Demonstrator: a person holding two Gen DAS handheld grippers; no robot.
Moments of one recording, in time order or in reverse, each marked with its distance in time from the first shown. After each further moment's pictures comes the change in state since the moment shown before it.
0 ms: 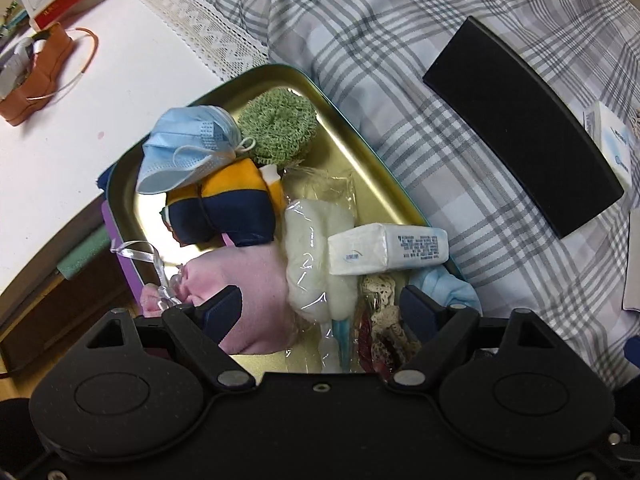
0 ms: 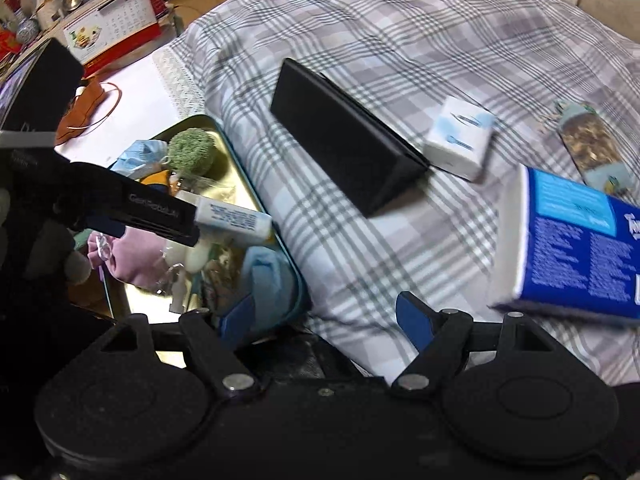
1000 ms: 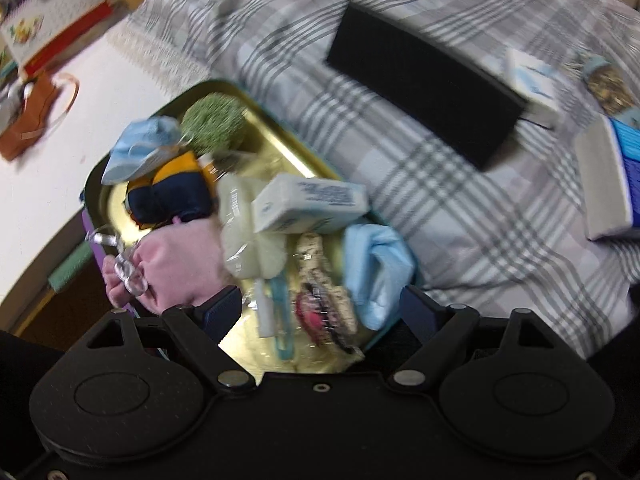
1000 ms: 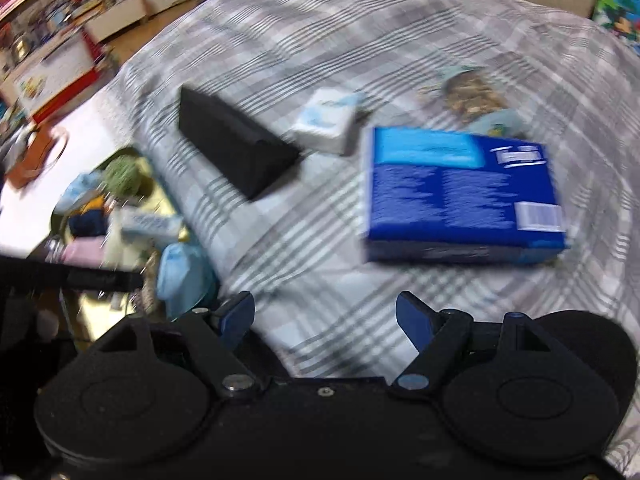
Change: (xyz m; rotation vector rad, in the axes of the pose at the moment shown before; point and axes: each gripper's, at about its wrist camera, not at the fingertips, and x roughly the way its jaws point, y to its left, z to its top) left arm -0.023 -0.063 -0.063 0.145 -0.137 -0.005; right arm -0.043 -0.080 -0.035 0.183 -0.090 -0.123
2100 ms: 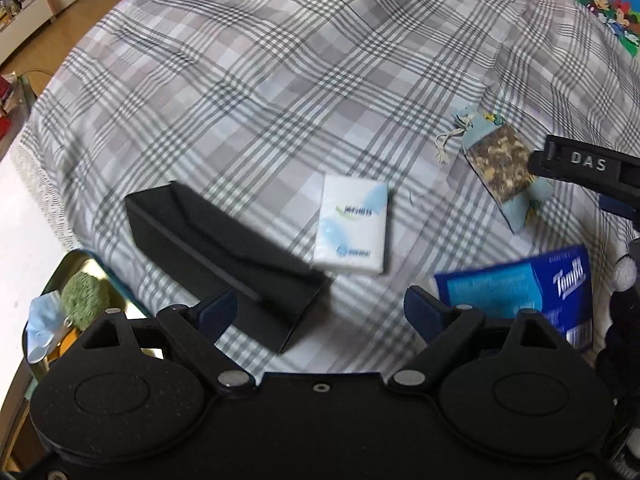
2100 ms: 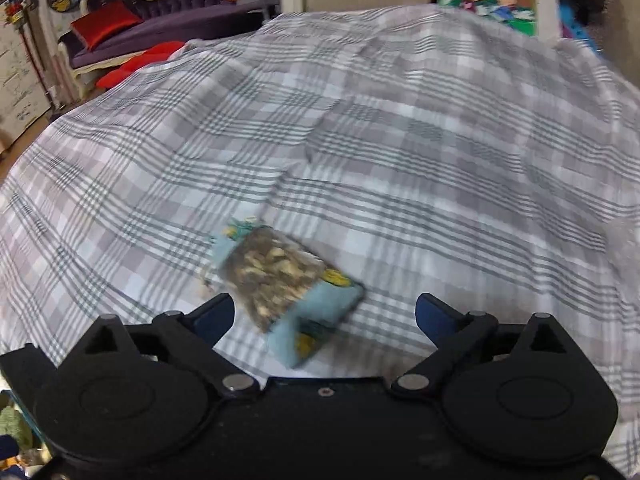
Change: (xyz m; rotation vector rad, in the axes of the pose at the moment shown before) left arm -0.008 -0.136 0.145 0.151 0.018 -0.118; right arm 0.085 -0.136 0.157 0.349 -0.088 -0.221
